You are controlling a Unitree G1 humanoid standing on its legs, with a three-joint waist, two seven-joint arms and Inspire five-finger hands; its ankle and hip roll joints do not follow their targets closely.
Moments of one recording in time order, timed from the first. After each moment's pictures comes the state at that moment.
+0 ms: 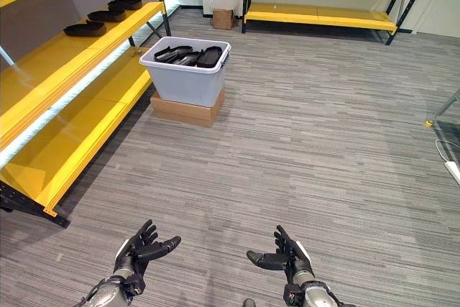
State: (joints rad) left arm 0.26 0.25 -0.14 0.26 -0.54 0.04 0.10; right arm 0.28 -0.34 0.15 0.26 0.42 0.07 0.01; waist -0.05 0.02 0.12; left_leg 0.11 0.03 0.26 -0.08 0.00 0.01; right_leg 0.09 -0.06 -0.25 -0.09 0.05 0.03
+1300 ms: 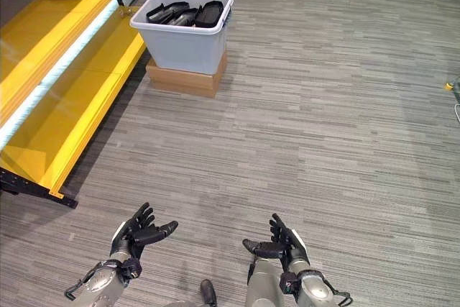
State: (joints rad) left arm 0.17 0.29 -0.13 0.25 -0.54 0.04 0.09; right arm 0.25 -0.31 0.14 0.26 0.42 0.06 0.03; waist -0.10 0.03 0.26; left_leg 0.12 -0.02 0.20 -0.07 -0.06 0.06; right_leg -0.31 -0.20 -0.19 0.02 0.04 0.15
